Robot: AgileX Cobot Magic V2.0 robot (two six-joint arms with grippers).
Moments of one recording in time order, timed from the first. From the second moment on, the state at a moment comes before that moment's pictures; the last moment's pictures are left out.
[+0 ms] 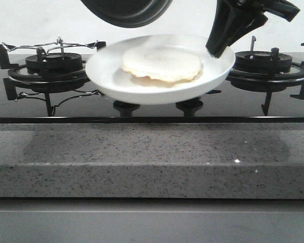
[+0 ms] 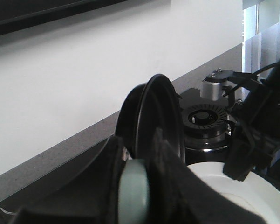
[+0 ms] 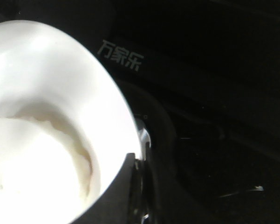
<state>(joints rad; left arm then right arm) -0.57 1.04 -0.98 -0.96 0.14 1.14 0.28 1.62 -1.40 0.39 0.91 -0.17</state>
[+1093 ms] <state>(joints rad) 0.33 1.51 -1.08 -1.75 0.84 0.82 0.28 1.62 -1.40 0.39 0.91 -0.17</state>
